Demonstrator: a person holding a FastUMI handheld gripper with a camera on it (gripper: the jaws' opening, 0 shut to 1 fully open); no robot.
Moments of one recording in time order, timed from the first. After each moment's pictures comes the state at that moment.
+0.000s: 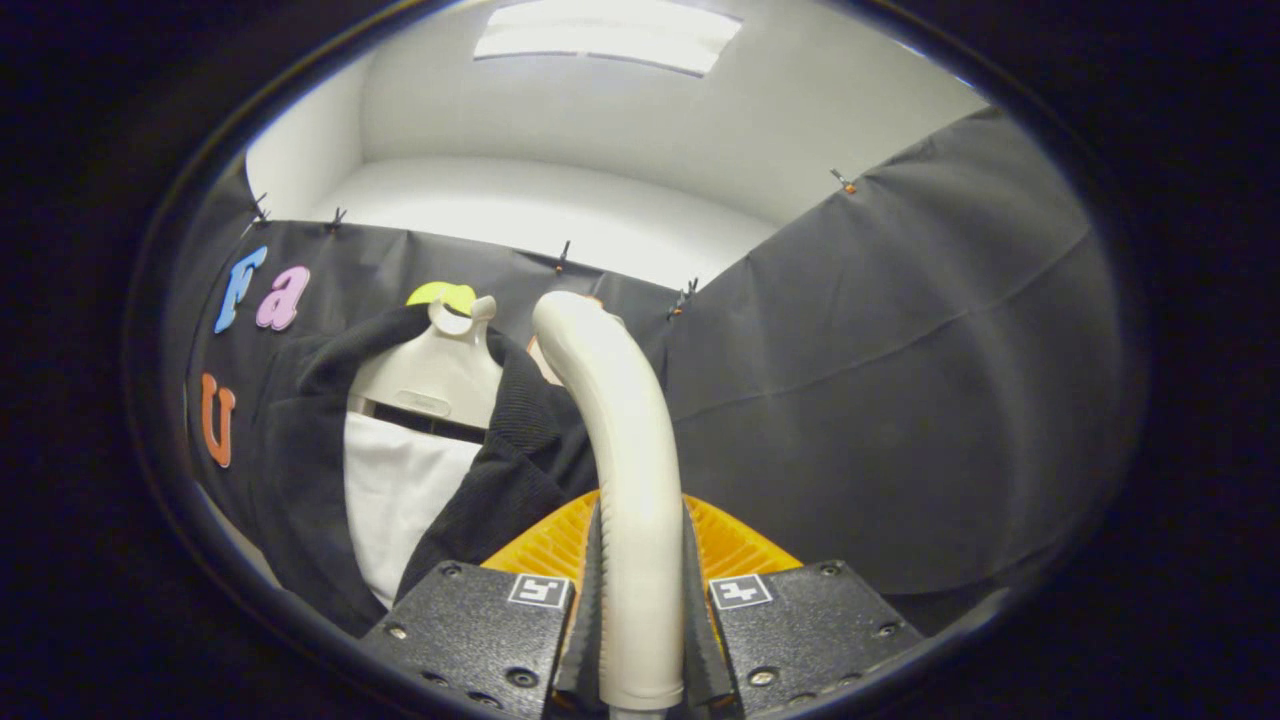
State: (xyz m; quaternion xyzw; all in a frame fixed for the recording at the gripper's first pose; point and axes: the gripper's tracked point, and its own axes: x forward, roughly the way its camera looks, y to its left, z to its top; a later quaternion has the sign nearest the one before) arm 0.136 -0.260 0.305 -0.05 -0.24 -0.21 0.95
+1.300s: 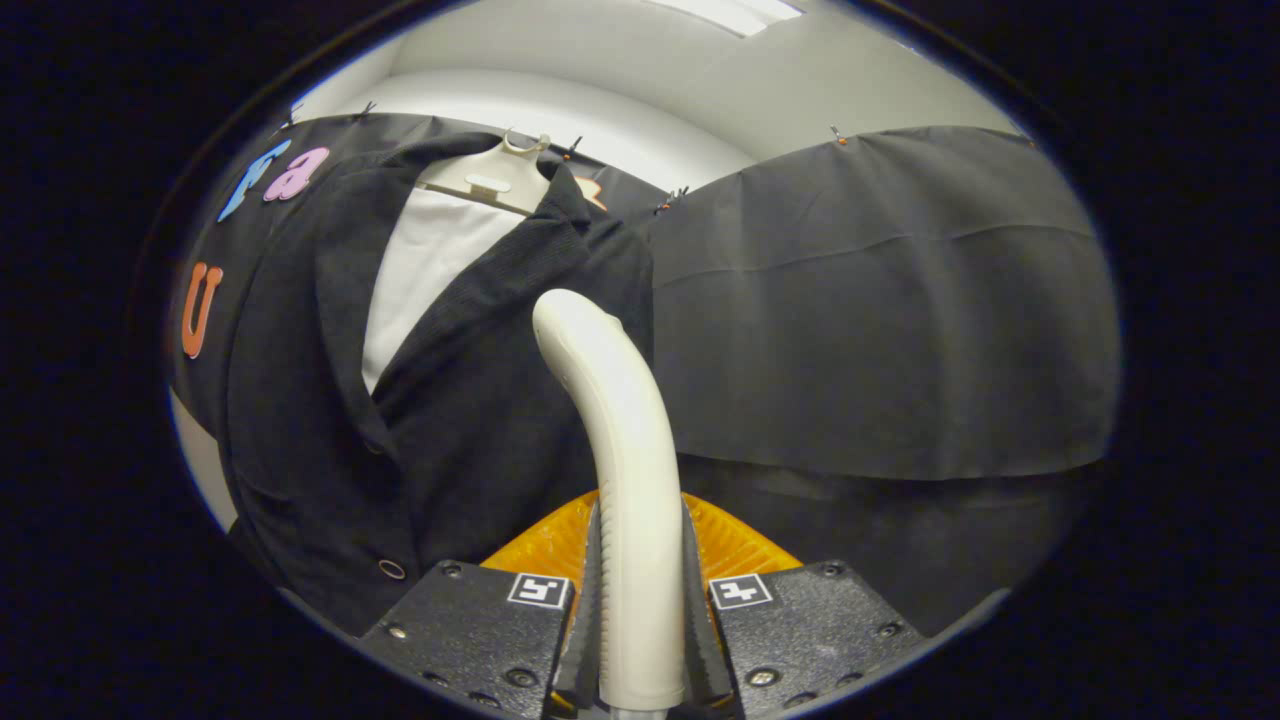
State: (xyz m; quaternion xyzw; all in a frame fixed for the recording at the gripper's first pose) arm 0.126 -0.252 0.109 -0.06 -0.10 -0.31 0.94
